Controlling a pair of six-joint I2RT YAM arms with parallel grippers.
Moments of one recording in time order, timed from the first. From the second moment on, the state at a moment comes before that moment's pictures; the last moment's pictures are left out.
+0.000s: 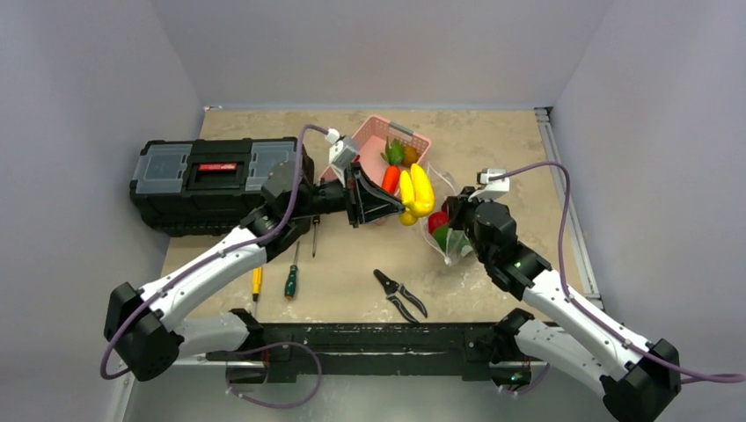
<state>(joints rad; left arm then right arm) -0.70 1.22 0.95 0.38 0.69 -0.57 0.63 0.83 0.60 -0.03 0.45 0.38</state>
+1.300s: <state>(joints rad) -0.92 1.45 1.19 -0.14 0.77 -0.07 0.62 0.80 0.61 -0.02 0.22 0.34</state>
